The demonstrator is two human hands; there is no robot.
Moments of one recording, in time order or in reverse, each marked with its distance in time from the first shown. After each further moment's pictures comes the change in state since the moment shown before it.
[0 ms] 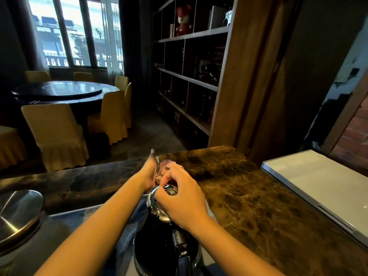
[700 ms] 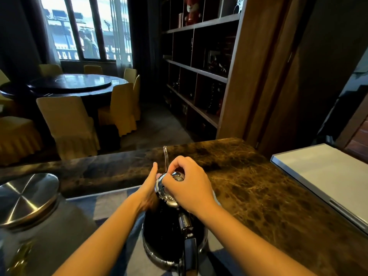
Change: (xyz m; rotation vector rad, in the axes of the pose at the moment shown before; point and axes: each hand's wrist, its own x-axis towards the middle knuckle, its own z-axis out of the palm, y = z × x) left_hand -0.034 -0.065 -0.040 -0.042 -0.049 -0.074; right_hand 0.002 0.002 0.002 0.003 0.007 0.001
